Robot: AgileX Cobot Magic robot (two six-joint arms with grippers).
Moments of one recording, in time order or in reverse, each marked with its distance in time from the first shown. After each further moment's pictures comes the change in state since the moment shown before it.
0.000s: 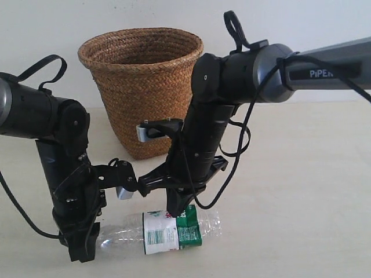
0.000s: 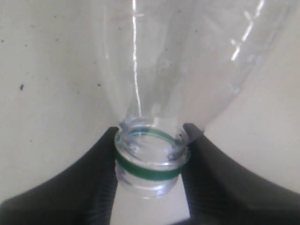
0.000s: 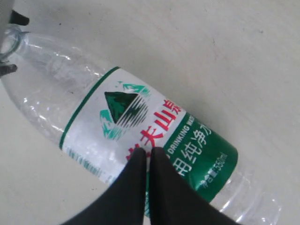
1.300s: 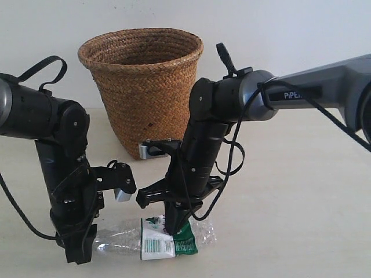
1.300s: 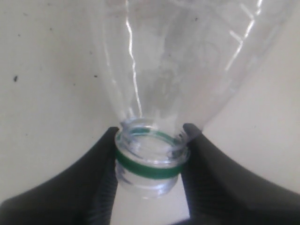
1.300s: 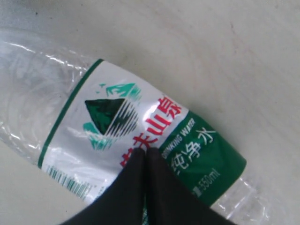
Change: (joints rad) left arm 0.000 0.000 0.000 0.010 0.013 0.000; right arm -0.006 0.139 -0.029 0.052 0.040 -0.004
